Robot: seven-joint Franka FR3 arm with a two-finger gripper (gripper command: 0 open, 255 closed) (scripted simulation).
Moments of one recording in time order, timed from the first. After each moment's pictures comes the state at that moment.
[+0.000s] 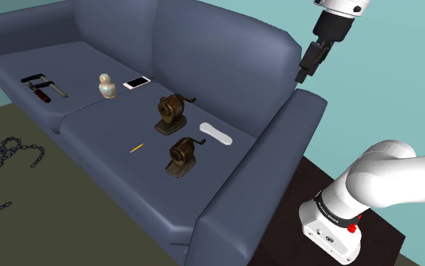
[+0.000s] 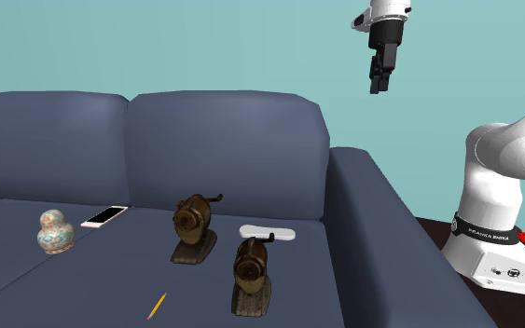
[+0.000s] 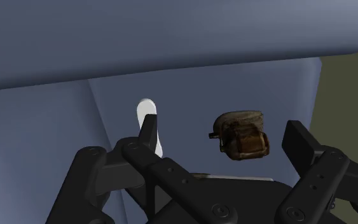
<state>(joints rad) 0.00 -0.80 0.04 -2.28 0.09 1.49 -0.16</state>
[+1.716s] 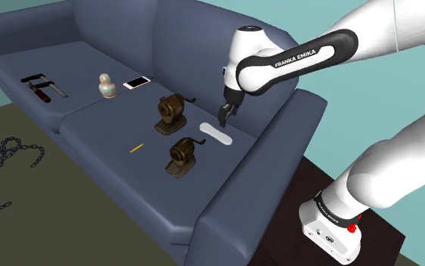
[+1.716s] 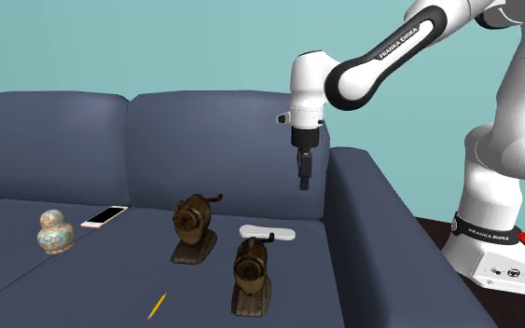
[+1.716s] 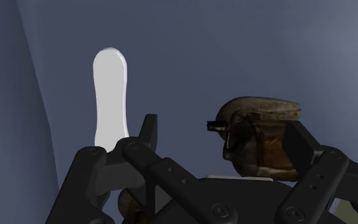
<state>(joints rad) 0.03 -0.14 0.25 -2.39 0.01 2.25 -0.08</state>
